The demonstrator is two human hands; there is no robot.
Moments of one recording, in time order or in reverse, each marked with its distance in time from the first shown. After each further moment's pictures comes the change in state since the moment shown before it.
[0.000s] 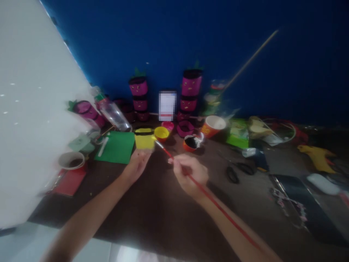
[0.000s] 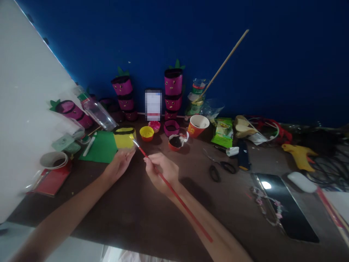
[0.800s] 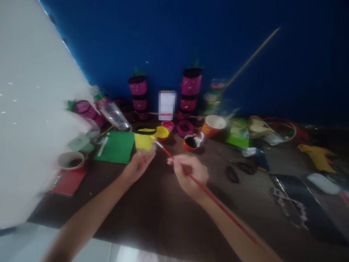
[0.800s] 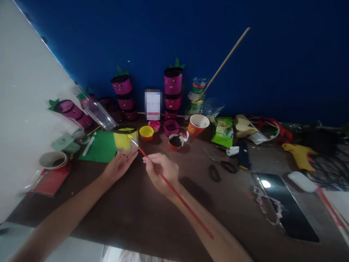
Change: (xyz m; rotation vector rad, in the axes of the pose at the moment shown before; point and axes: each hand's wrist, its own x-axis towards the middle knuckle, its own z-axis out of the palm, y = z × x) left_hand -0.004 0.005 0.000 -0.158 -0.065 -0.164; right_hand -0.001 0.003 0.001 0.062 -0.005 0.050
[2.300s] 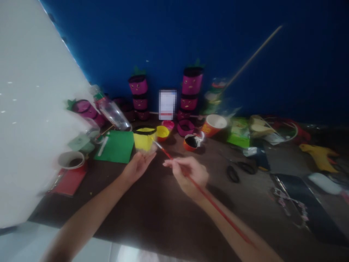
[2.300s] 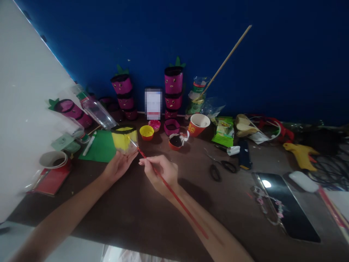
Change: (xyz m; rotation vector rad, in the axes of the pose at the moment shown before) left_hand -0.002 0.002 0.005 -0.041 0.086 -0.018; right_hand -0.007 -0.006 0.006 0.193 0.018 0.216
